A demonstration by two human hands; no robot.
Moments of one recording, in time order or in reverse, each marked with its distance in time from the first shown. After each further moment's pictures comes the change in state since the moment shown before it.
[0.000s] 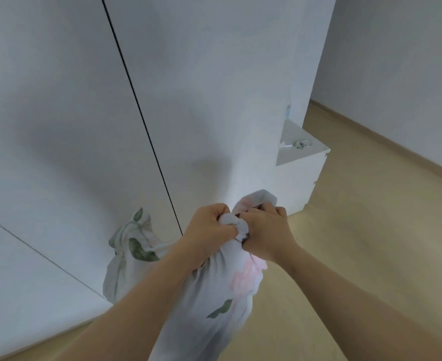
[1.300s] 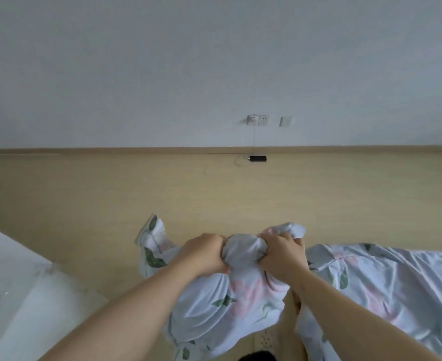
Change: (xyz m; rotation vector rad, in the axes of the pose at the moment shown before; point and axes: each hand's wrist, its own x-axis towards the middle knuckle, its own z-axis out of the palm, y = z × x) left_hand 0.335 0.210 0.671 0.968 -1.259 0.759; right_hand -0.157 0.632 -0.109 0.062 0.120 1.422
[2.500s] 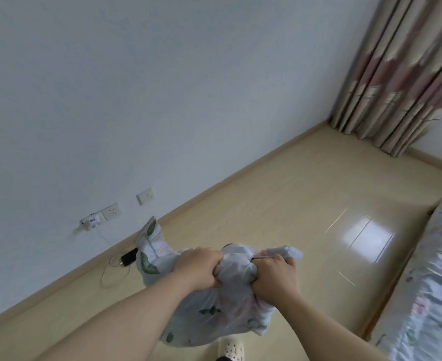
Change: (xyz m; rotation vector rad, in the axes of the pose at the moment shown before) left_hand 0.696 0.267 -0.218 0.442 -0.154 0.713; right_hand 0.494 0.360 -0.177 -0.058 0.113 0.658
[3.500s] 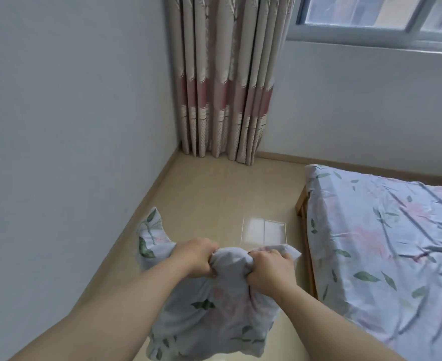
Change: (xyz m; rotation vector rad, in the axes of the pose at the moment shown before) left_hand 0.703 0.345 -0.204 0.231 -0.180 0.616; right_hand 0.379 0.538 -0.176 0.178 0.151 0.686
